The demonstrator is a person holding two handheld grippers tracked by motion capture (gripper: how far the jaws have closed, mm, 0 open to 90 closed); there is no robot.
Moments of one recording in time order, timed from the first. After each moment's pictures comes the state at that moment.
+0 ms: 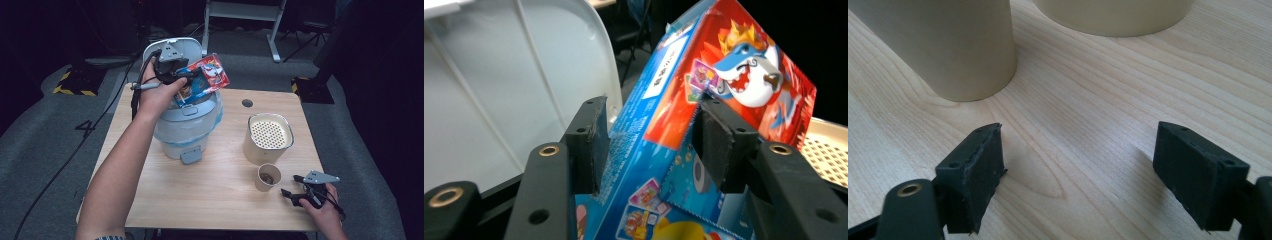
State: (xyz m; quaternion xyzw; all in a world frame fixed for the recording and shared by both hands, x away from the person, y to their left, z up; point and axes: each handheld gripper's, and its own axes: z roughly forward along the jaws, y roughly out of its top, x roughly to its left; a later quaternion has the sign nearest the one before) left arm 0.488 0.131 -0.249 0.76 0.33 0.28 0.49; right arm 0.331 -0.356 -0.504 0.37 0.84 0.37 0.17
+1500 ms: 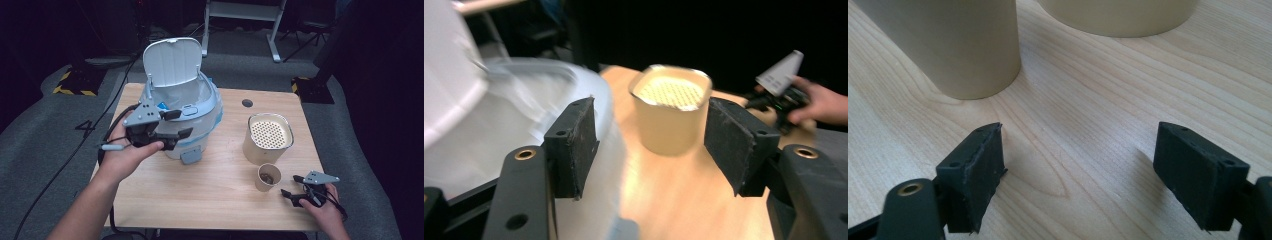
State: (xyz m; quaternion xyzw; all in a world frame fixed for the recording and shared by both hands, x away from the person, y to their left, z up) left arm 0.344 0.161 -0.288 0.80 0.22 0.16 0.54; right arm 0.330 -0.355 -0.504 0.36 0.84 0.37 0.17
